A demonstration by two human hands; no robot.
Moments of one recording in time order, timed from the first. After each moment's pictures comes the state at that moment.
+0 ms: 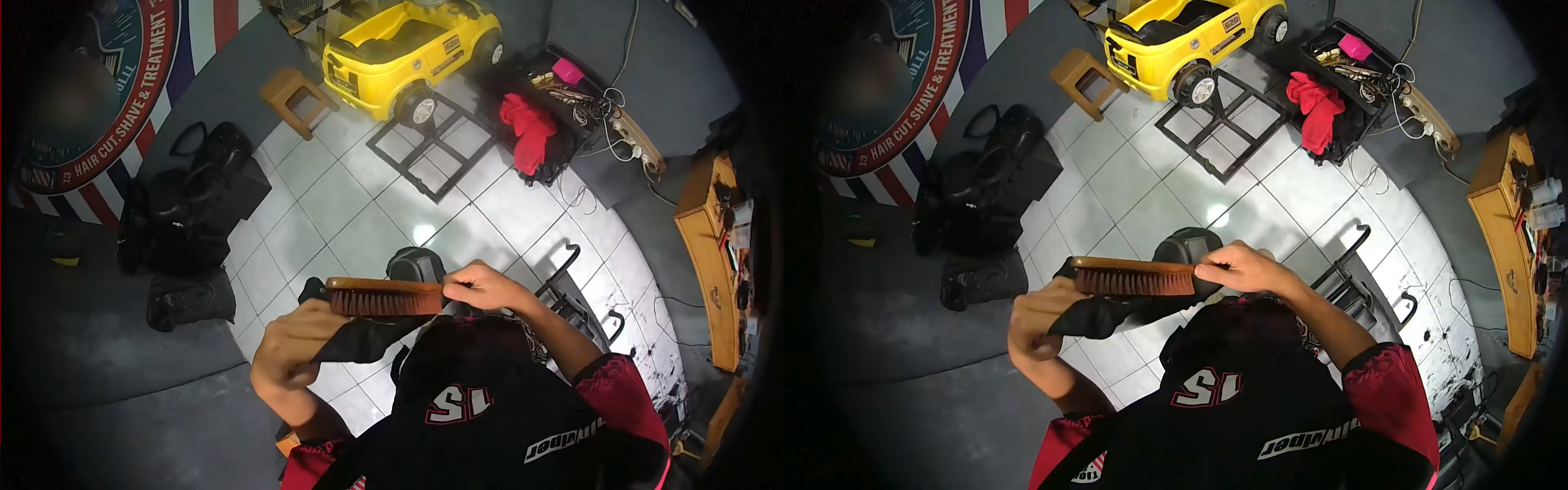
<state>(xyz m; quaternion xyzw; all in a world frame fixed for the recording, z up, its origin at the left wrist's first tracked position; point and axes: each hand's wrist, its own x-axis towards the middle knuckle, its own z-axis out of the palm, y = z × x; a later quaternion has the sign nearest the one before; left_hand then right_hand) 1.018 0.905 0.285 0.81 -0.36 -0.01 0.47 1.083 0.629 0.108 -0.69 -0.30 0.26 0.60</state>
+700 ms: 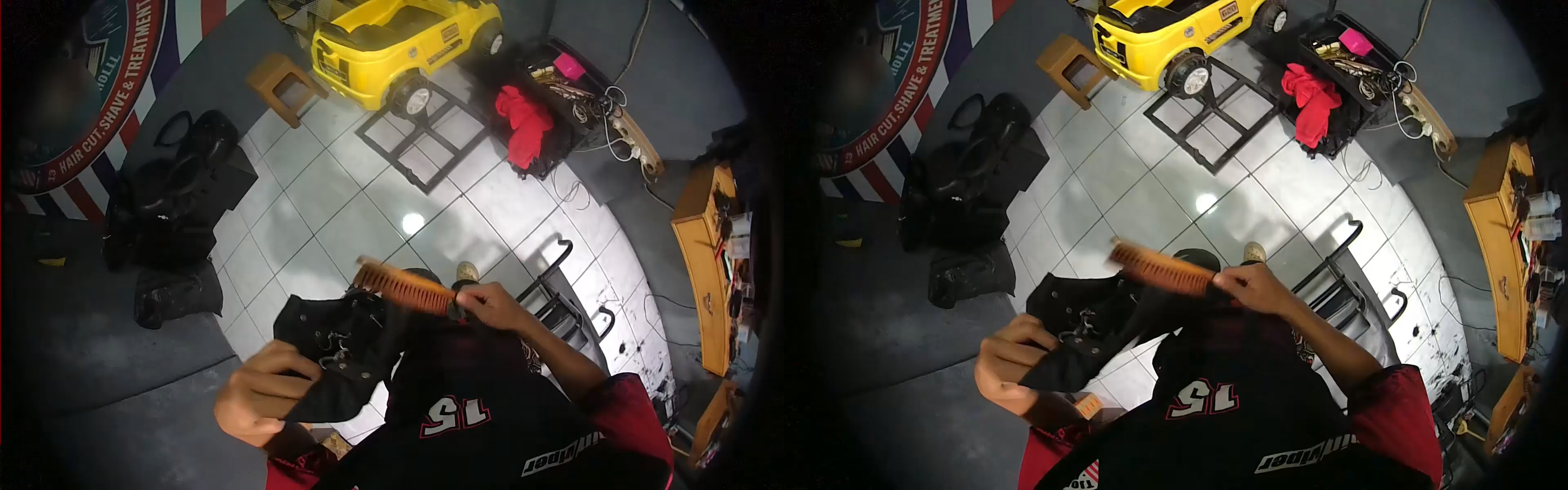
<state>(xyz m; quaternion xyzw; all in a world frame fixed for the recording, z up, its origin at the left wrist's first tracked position) 1.009 0.916 0.316 0.79 -0.37 -0.07 0.48 1.053 0.609 0.081 -0.74 -0.19 0.27 0.59</state>
